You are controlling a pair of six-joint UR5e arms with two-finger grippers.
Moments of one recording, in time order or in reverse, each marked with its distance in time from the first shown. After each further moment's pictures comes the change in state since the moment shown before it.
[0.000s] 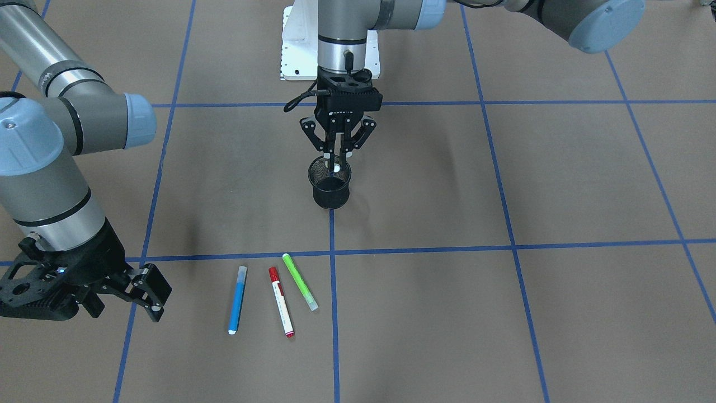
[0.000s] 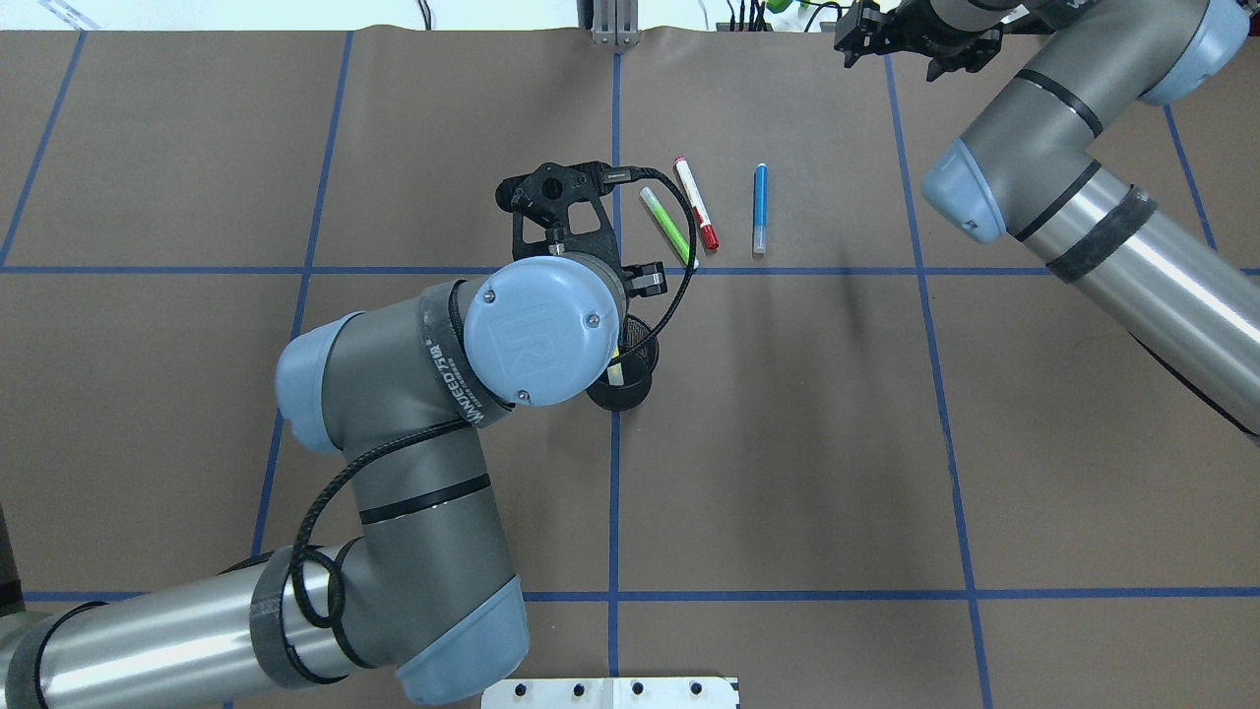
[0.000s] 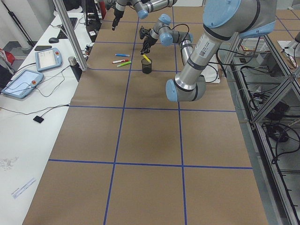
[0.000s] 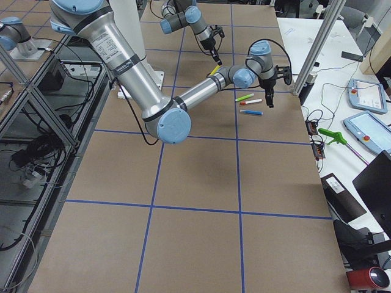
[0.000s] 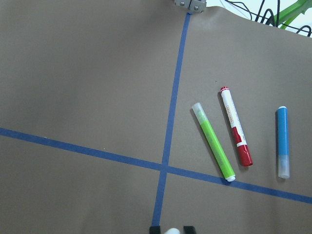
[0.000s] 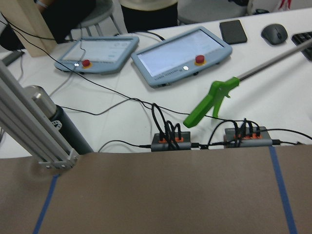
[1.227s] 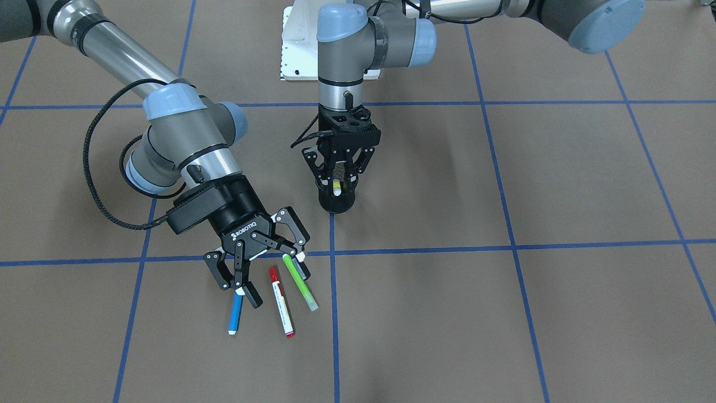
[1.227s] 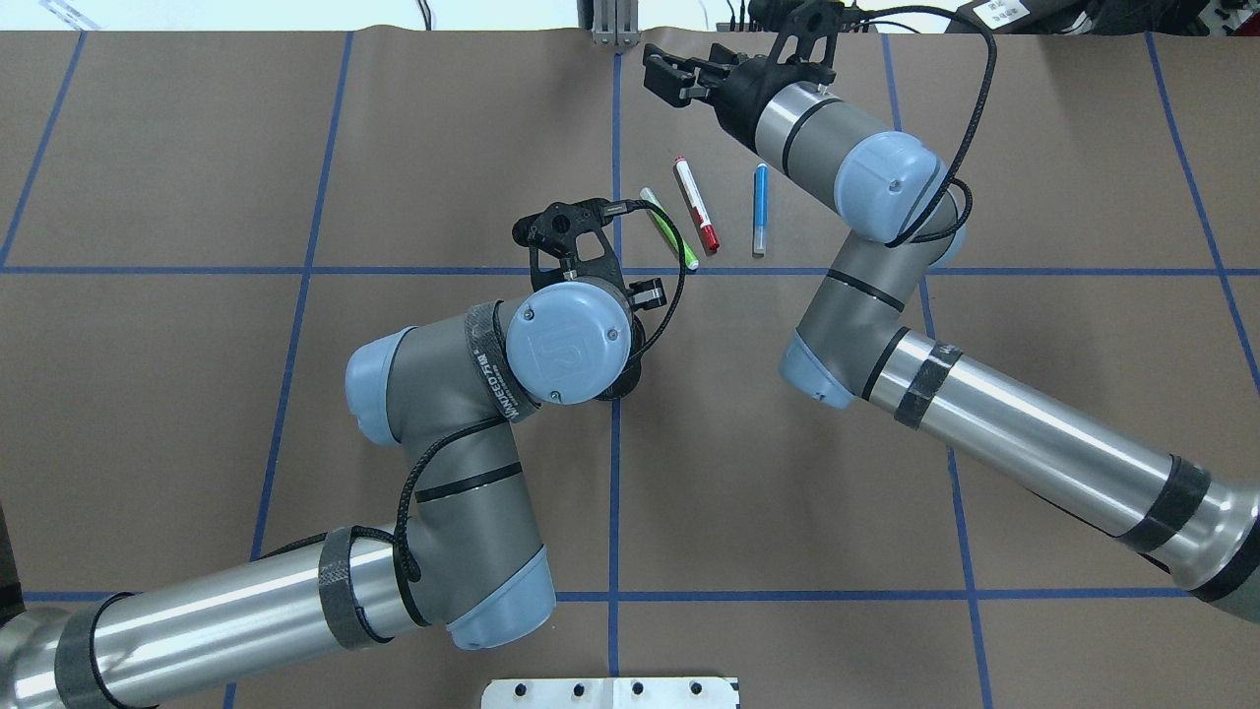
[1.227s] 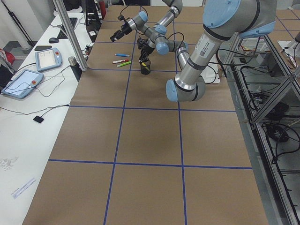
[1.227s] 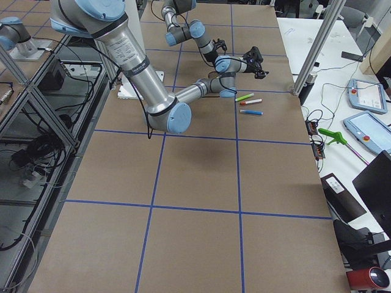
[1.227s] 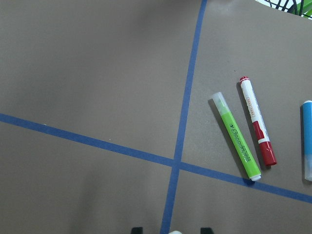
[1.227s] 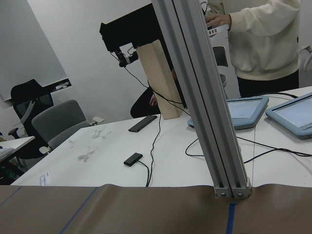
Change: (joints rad) left arm 0.004 0.002 0.233 -0.202 -0.007 -0.096; right arm -0.289 0.058 -0.254 1.097 -0.599 -0.002
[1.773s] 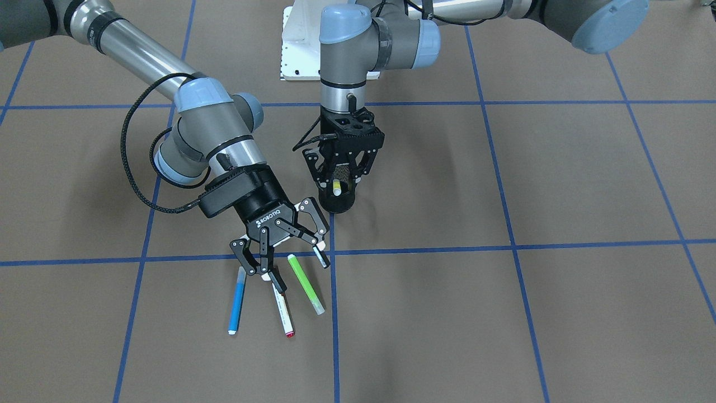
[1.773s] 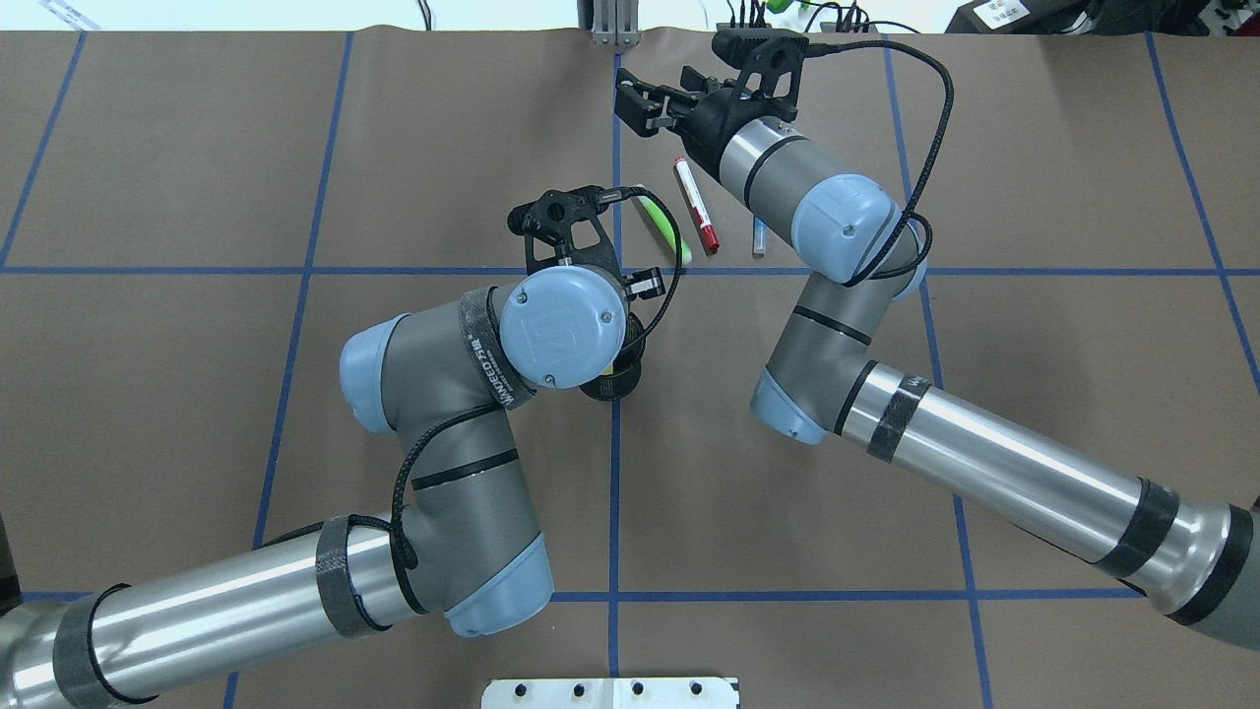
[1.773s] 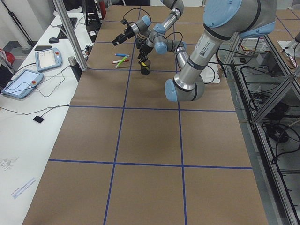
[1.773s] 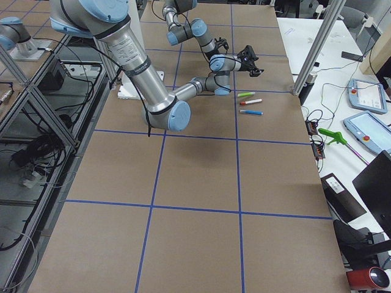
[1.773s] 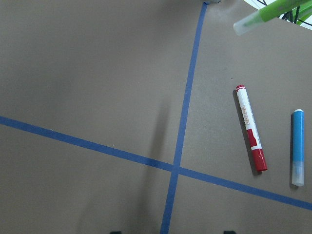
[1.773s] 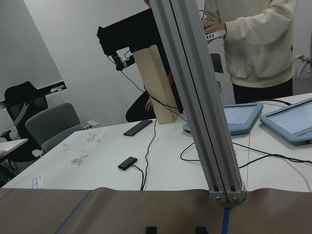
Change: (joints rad) left arm -0.012 -0.001 0.001 -0.003 -0.015 -0.001; right arm -0.077 0.022 -0.005 -0.001 -0.091 -0.027
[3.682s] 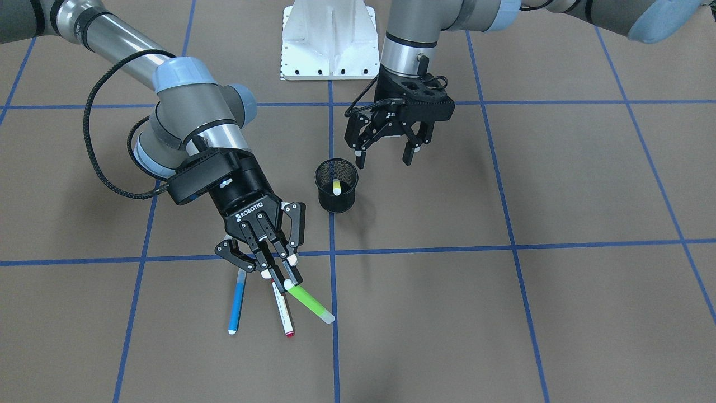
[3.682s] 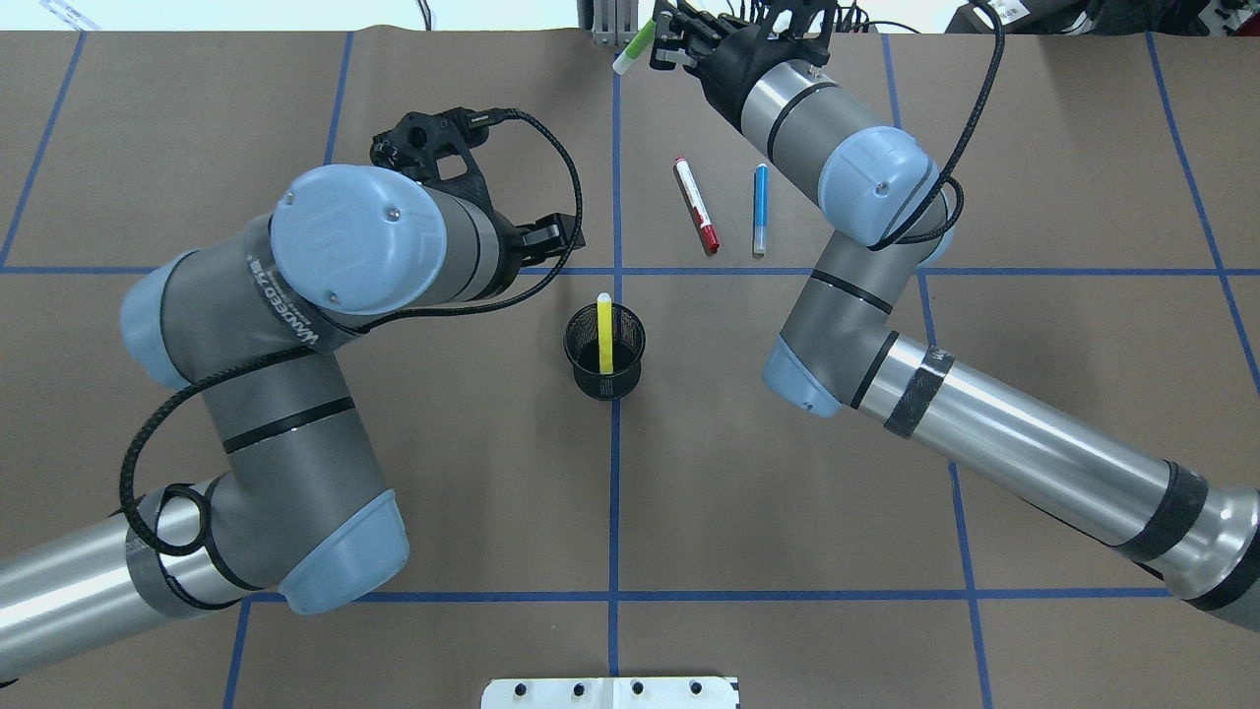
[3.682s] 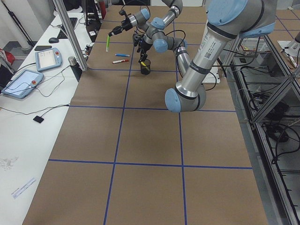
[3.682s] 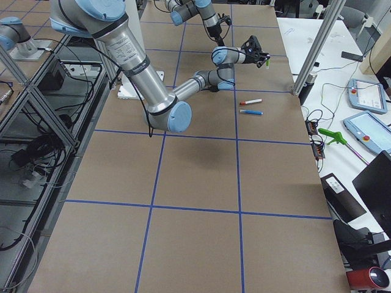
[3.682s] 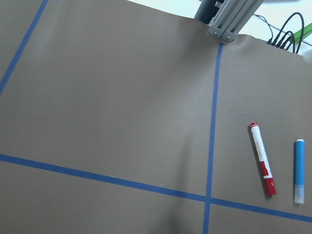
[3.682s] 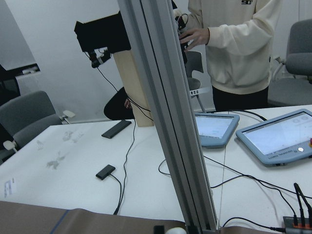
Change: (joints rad) left arm -0.112 0.150 -0.283 0.073 -0.175 0.056; right arm 0.037 -0.016 0.088 -0.026 -0.039 -0.026
